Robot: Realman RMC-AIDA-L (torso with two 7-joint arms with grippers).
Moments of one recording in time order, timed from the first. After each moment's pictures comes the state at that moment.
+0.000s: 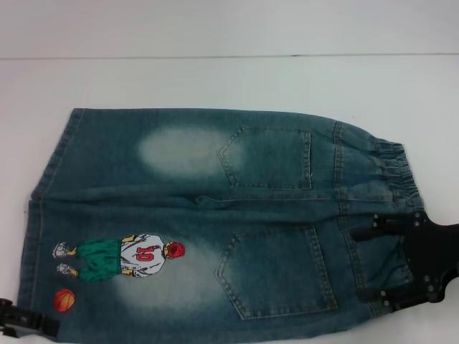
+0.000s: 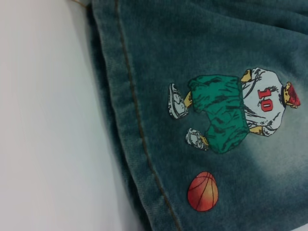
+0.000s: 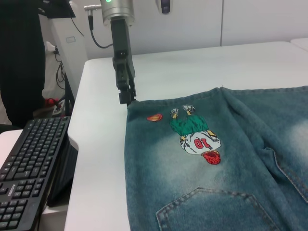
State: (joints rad) left arm -0.49 -2.06 0.45 1.01 2.86 1.91 -2.27; right arm 0.44 2.08 -0.66 -0.88 -2.28 -1.85 1.14
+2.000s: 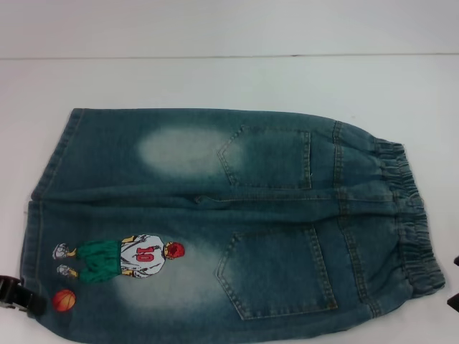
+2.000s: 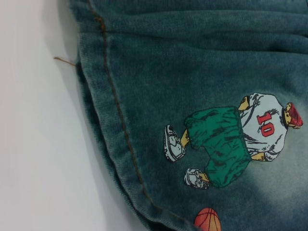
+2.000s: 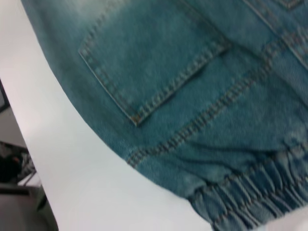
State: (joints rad) left arm -0.54 -2.05 0.49 1.00 2.86 1.87 -2.28; right arm 0.64 2.08 -0.71 -1.16 -2.92 -1.98 1.82
